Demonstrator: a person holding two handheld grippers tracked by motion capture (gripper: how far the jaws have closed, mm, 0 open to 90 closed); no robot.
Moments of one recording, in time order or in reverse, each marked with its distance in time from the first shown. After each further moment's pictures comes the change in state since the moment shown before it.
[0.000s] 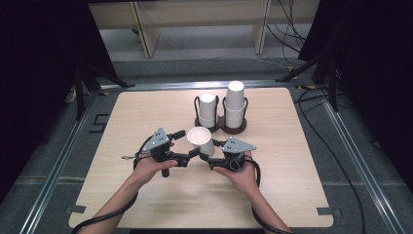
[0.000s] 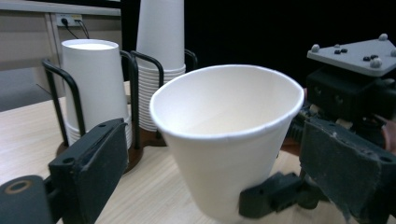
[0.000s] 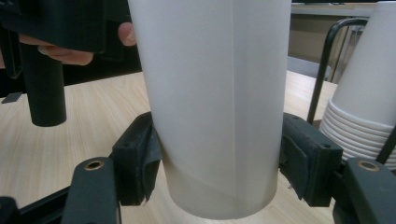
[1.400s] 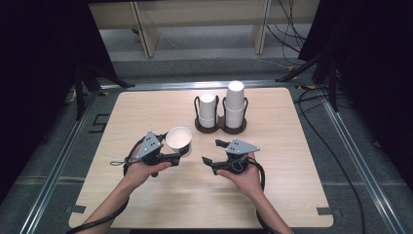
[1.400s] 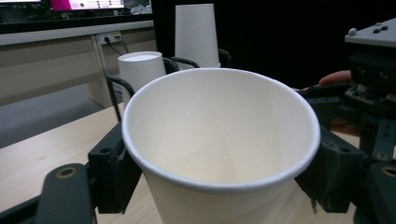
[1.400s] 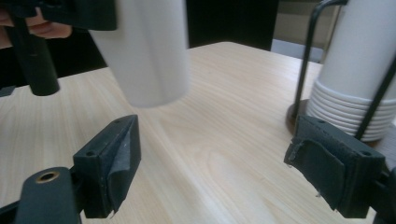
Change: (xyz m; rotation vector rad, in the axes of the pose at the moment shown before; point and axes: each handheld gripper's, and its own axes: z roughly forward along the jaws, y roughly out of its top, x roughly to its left) left arm 0.005 0.000 -0.034 -0.031 0.168 0.171; right arm -0.001 0.000 -0.015 0.053 -0.047 0.019
